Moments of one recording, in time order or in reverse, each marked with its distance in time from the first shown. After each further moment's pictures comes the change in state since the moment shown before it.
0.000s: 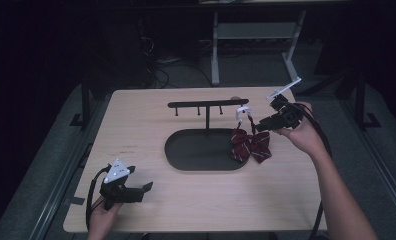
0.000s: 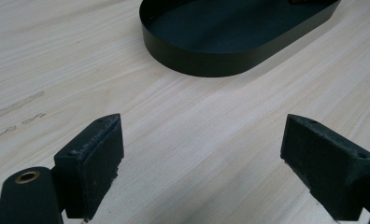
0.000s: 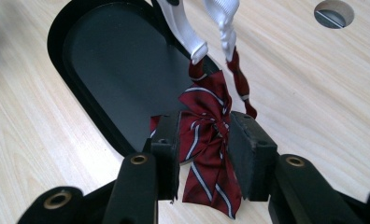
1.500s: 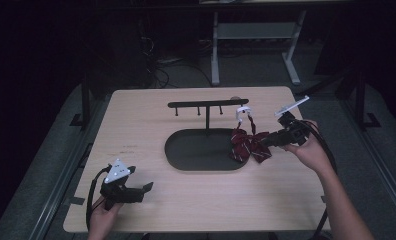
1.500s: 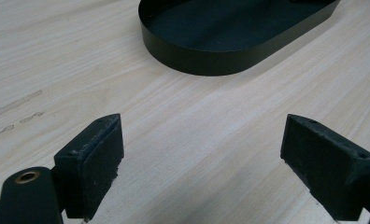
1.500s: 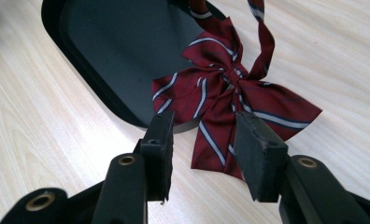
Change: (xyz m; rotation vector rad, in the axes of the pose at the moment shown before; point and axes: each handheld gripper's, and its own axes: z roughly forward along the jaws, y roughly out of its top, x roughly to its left) left arm -0.001 0.000 0.001 0.004 -0.001 -0.001; right arm -0.004 -0.050 0.013 0.006 0.041 0.069
